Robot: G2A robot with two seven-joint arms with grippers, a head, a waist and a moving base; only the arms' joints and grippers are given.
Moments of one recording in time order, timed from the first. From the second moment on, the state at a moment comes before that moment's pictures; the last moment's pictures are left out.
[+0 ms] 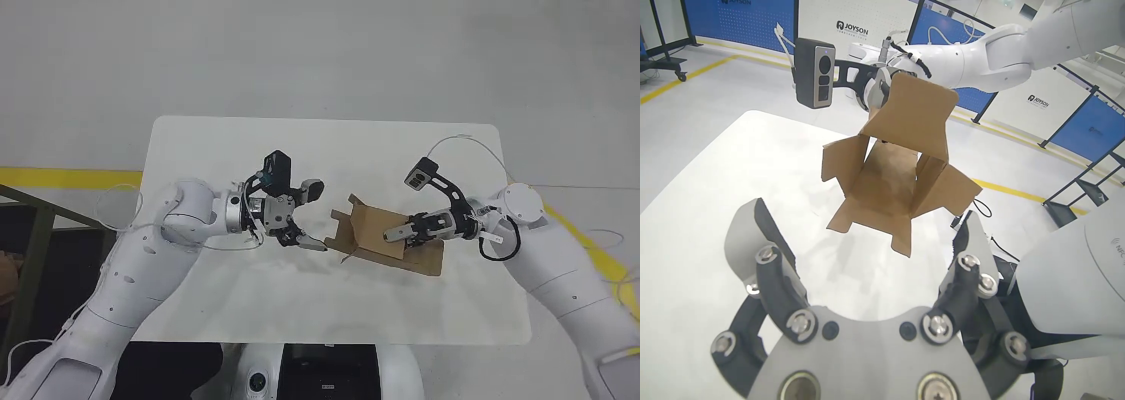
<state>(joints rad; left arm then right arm) 1.10 -0.97 -1.10 -1.64 0.47 -0.99 -0.53 -0.83 -0.96 0.81 -1.25 0.92 -0.28 1.52</state>
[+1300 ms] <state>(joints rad) 1.07 -0.91 -0.80 -1.55 0.92 -1.01 0.14 -0.88 -1.03 0.88 -1.23 0.90 -0.30 1.52</state>
